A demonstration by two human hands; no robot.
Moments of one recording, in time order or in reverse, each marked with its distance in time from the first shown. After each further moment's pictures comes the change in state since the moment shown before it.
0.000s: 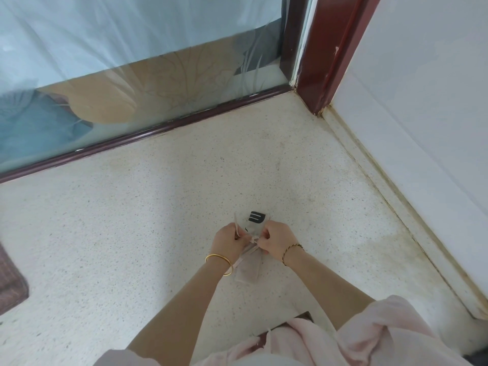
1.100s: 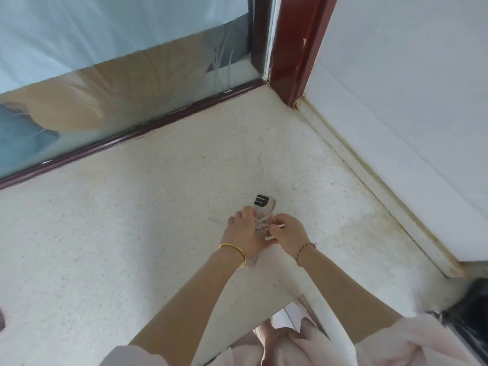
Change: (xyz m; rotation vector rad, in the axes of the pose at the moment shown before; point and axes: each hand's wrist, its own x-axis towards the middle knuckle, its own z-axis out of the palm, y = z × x) left_hand -0.012 0.037 0.019 0.333 -0.115 0.279; right_hand -0.036 0.013 -0.015 0.534 0.216 0.139
